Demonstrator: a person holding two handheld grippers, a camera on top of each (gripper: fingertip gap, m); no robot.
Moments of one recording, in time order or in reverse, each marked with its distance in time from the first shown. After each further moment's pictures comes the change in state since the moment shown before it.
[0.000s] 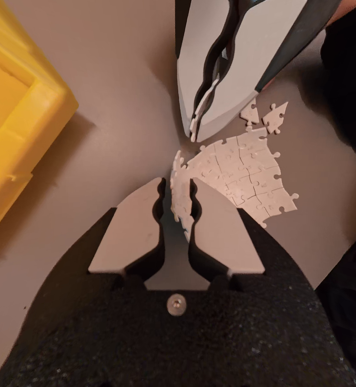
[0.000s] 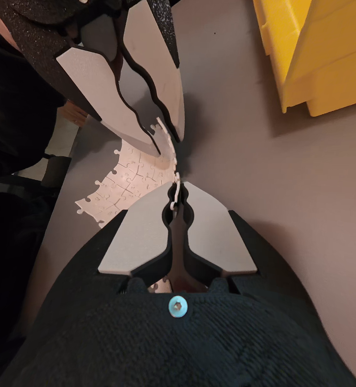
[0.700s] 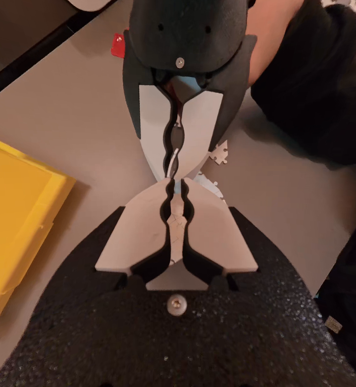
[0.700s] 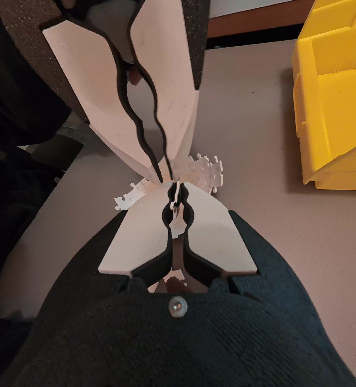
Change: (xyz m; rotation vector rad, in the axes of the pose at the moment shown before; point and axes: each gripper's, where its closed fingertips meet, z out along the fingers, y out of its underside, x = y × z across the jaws) left arm 0.060 -0.050 -0.045 0.178 -0.035 0.217; right arm -0.053 -0.029 -0.019 0.020 0.007 -0.299
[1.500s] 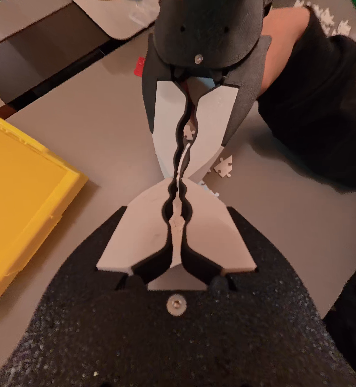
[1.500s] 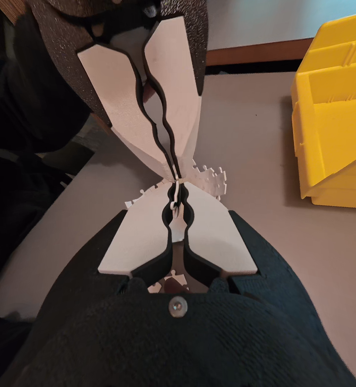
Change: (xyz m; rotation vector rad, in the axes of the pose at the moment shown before) left arm 0.001 -0.007 -0.009 0.085 -0.098 -0.042; right arm -0.011 -0.013 -0.012 0.078 -0.028 -0.053
